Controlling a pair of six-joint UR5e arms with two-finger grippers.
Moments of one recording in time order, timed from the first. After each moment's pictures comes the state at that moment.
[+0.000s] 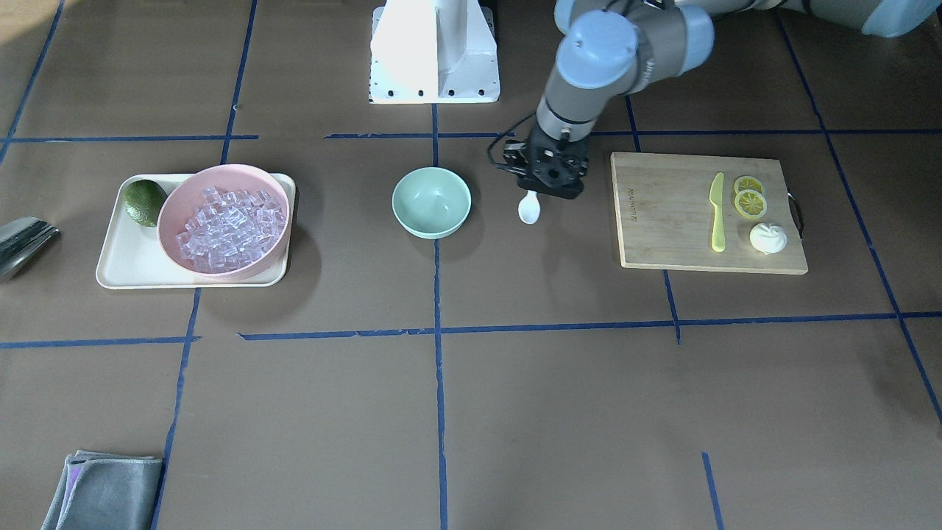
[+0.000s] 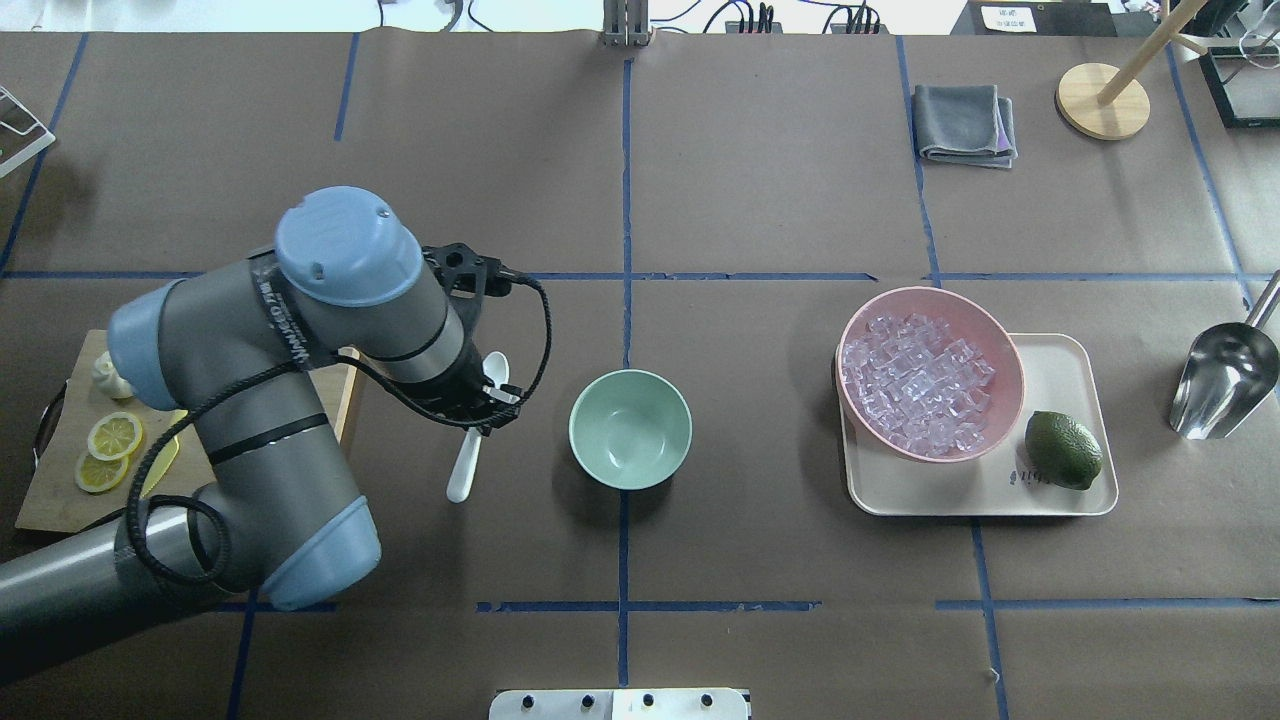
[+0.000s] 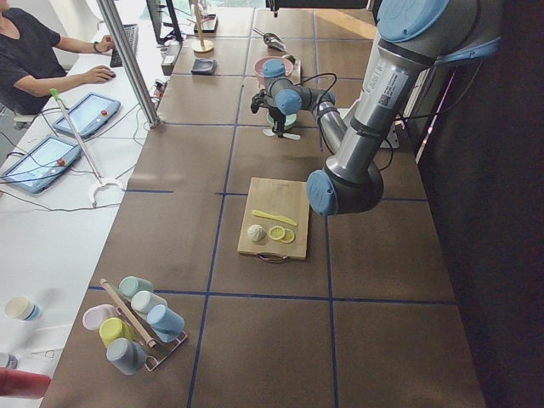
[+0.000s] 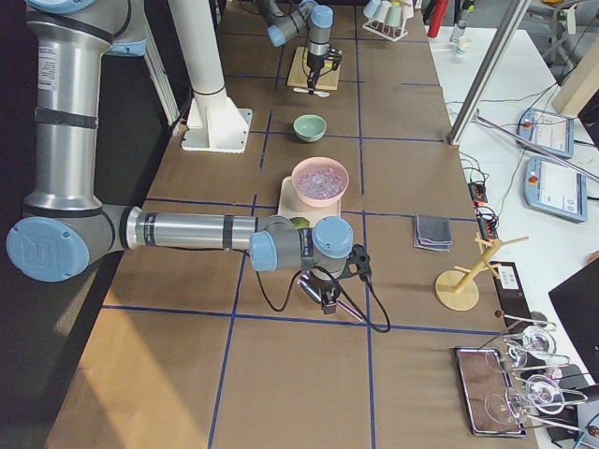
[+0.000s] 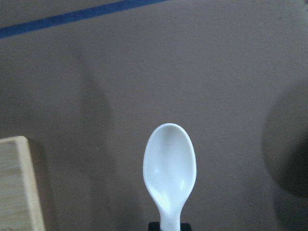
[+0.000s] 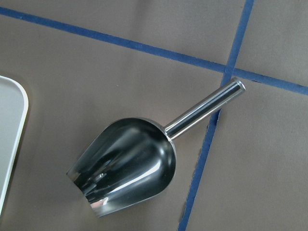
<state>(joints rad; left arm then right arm) -0.55 -2.17 -1.81 -1.48 -2.06 -0.95 1.45 -1.69 1.67 -1.44 2.40 -0.10</state>
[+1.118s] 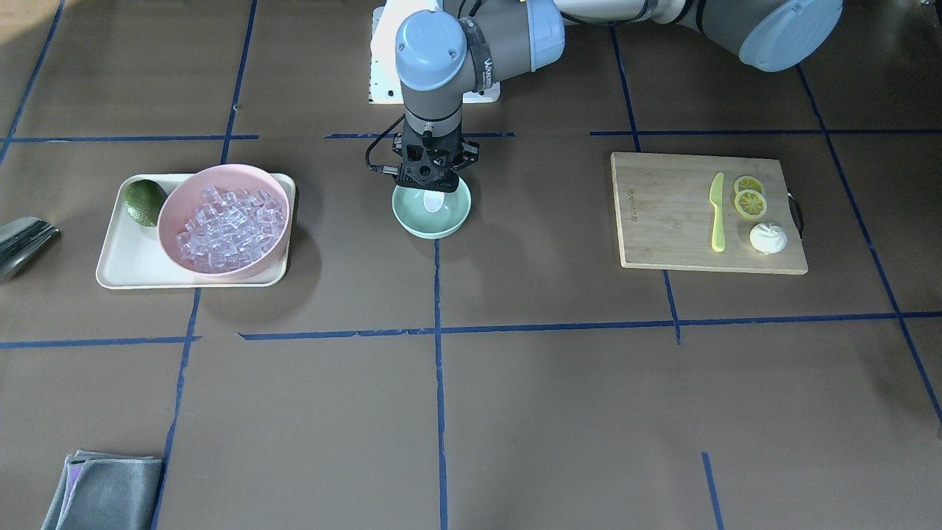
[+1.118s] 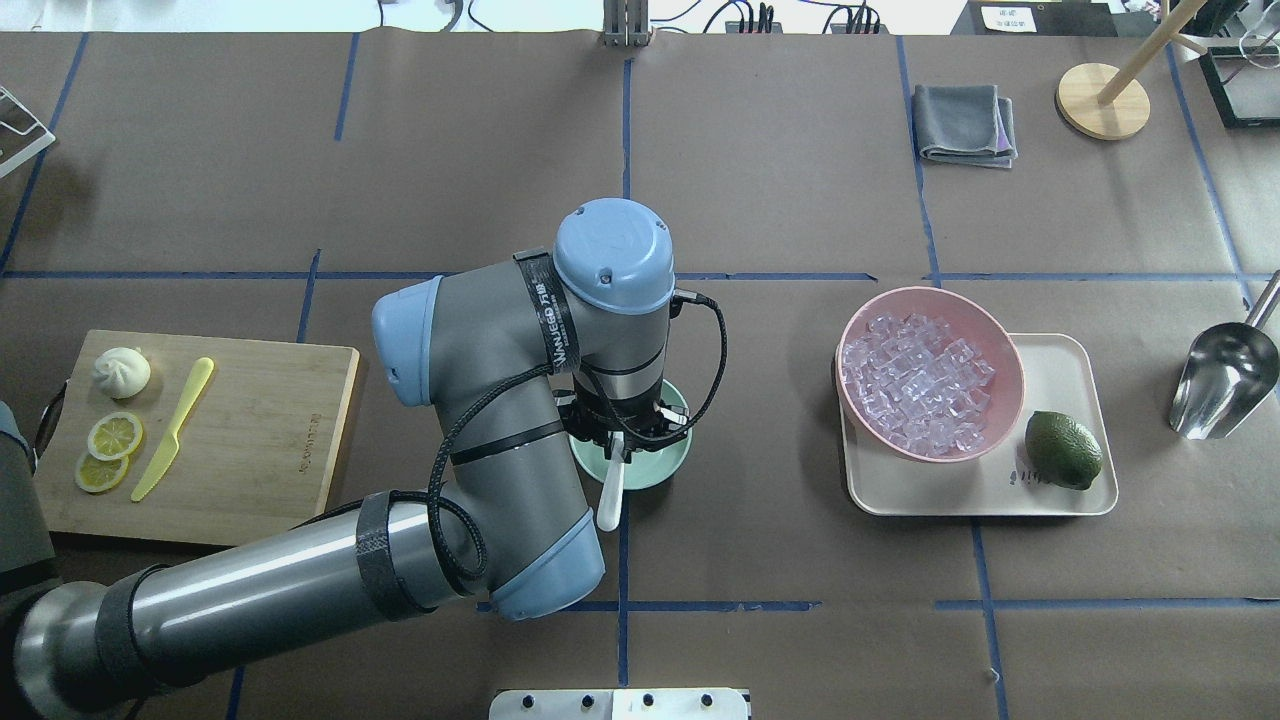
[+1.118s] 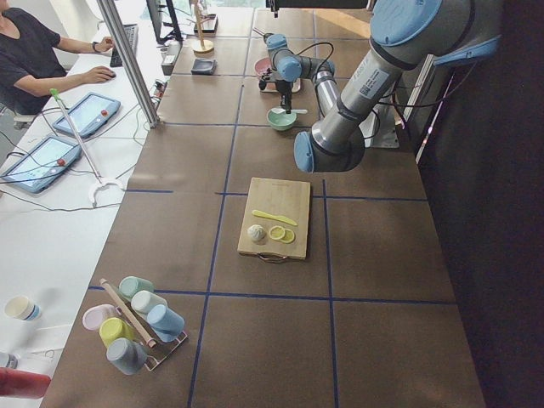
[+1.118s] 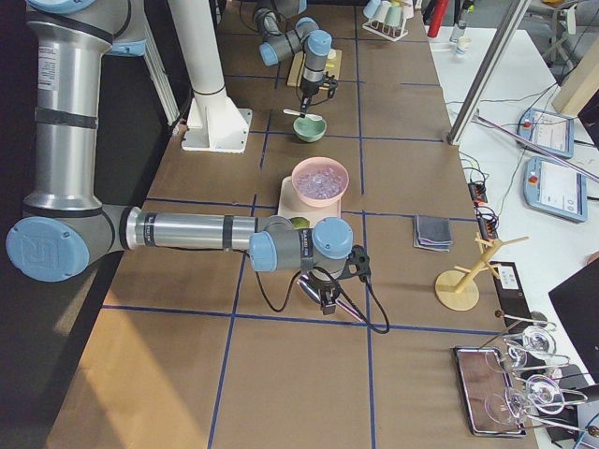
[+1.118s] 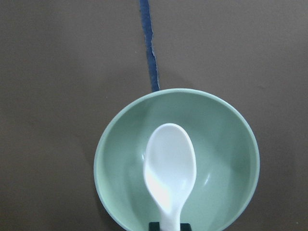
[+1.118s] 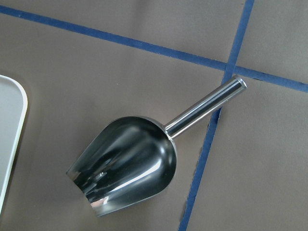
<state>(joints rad) -0.46 -2.48 -1.55 -1.36 -2.05 -1.05 1.44 -1.69 1.67 -1.44 2.40 -0.10</state>
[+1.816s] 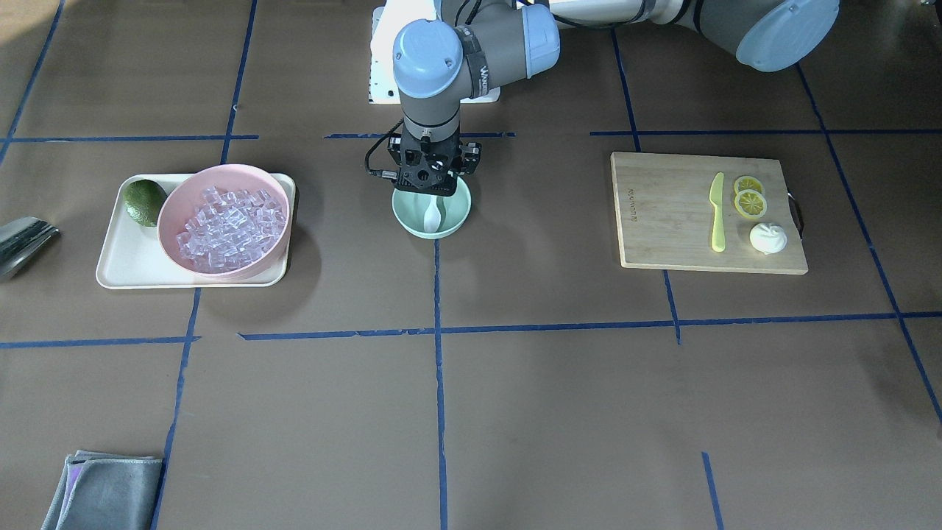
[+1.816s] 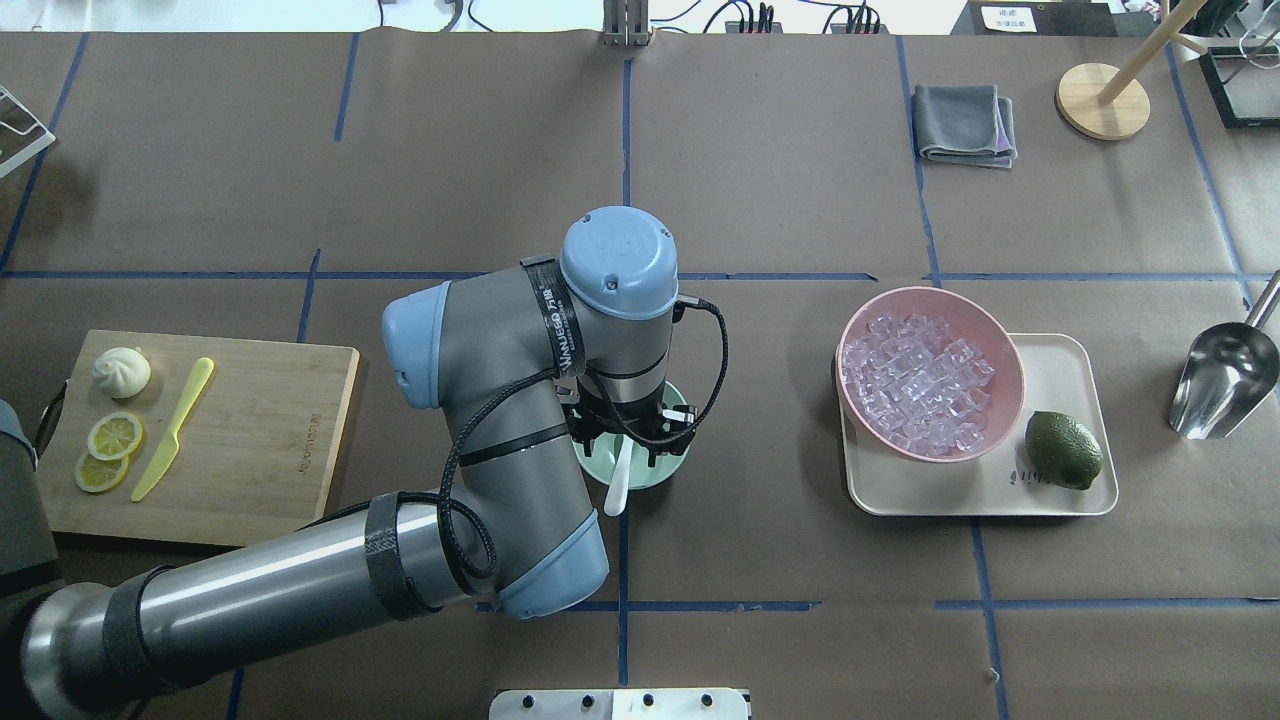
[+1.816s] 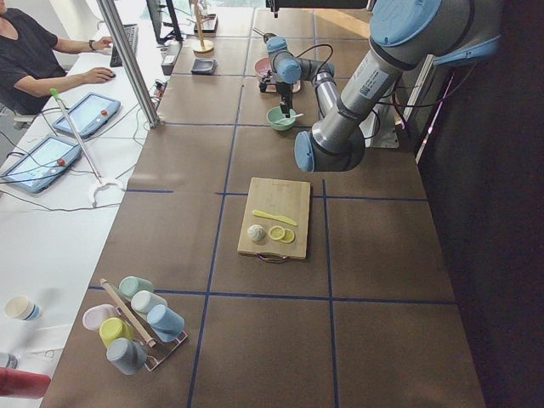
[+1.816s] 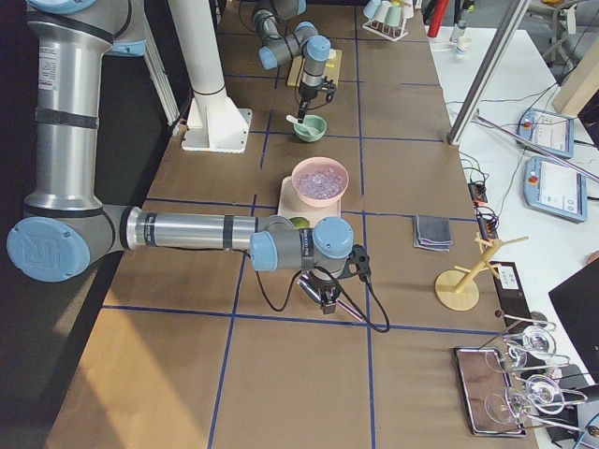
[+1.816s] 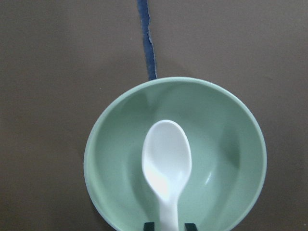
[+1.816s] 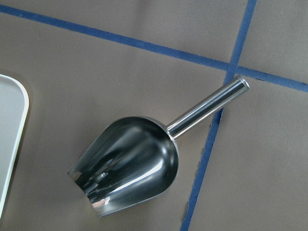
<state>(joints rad) -0.46 -2.48 -1.53 -1.38 -2.05 -1.05 1.44 -1.69 1.67 -1.44 2.40 -0.10</state>
